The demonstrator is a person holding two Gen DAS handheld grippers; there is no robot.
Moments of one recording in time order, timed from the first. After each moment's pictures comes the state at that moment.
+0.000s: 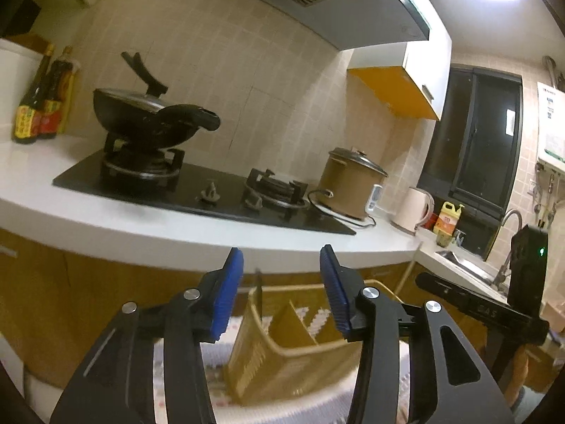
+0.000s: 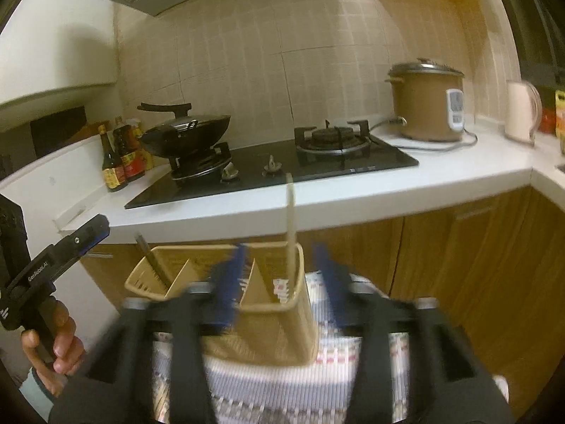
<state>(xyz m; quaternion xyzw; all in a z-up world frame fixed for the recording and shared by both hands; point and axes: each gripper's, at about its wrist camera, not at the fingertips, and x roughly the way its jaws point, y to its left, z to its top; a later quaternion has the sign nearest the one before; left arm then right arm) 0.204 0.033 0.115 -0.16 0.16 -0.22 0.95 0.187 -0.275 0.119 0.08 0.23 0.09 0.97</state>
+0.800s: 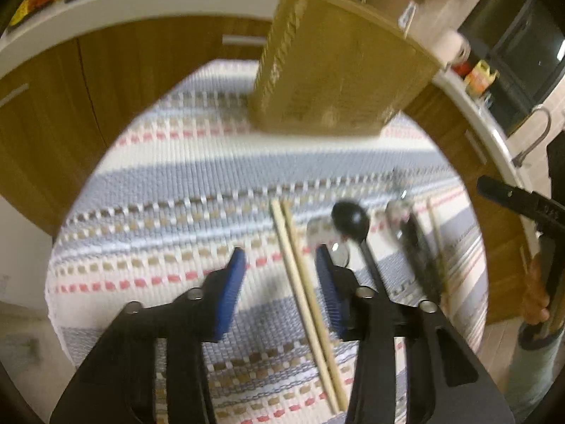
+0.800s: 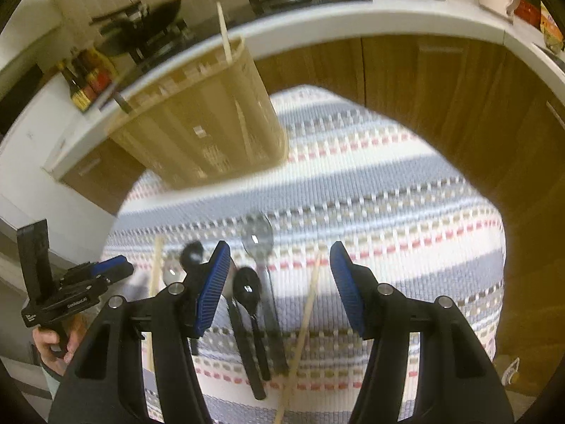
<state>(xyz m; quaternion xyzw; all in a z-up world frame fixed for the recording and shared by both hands) 0.155 0.032 -0.009 -0.07 0.53 -0.21 0.82 0.120 -0.293 0.044 0.11 0.51 0.05 0.85</state>
